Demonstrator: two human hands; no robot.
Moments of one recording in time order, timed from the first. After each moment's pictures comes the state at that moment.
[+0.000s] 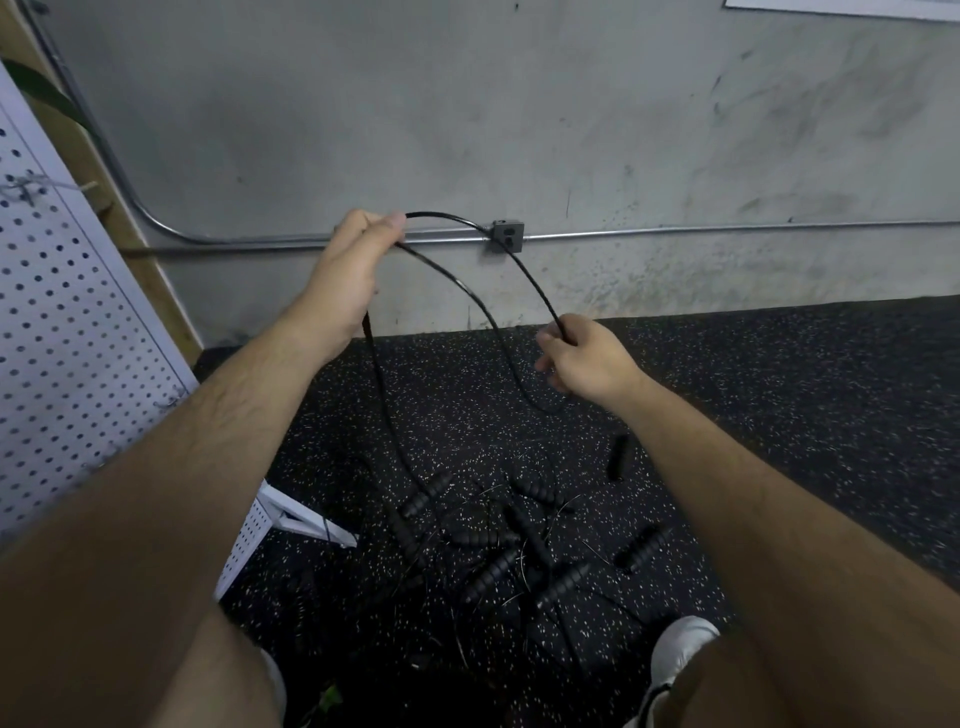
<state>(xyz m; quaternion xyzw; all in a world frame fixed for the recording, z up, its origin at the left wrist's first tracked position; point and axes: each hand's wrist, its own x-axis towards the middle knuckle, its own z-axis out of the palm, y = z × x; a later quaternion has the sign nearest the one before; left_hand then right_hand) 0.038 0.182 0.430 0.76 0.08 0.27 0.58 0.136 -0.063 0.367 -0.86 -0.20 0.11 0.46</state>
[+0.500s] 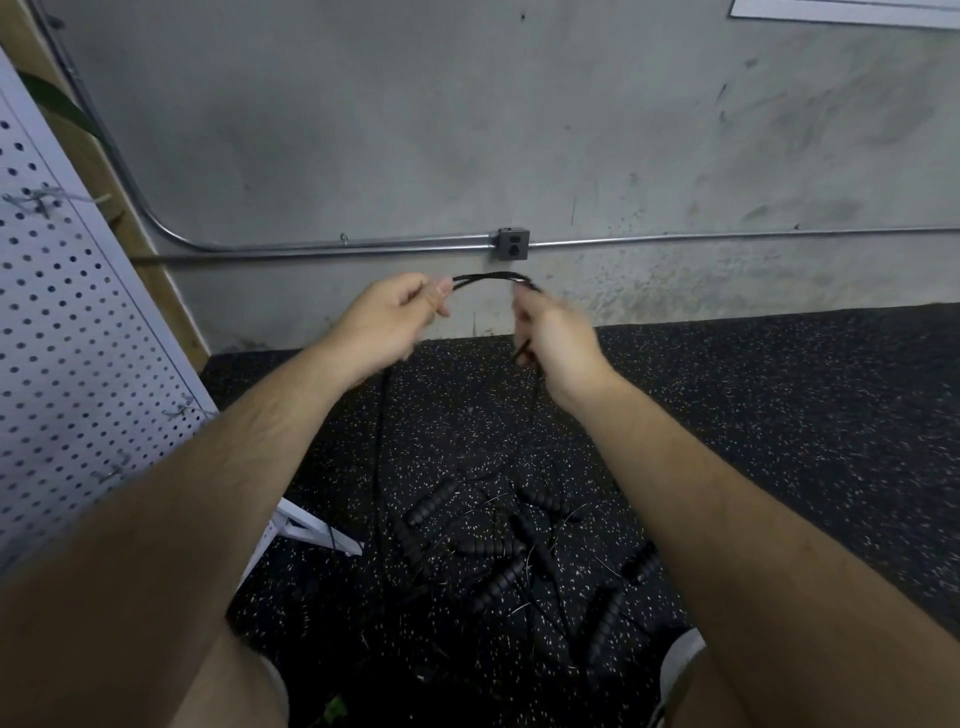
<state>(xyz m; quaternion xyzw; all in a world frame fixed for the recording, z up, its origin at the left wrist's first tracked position) 0.044 0.182 0.401 0.86 0.05 0.13 0.50 0.107 -0.012 0.399 -0.69 -0.14 0.14 0.69</state>
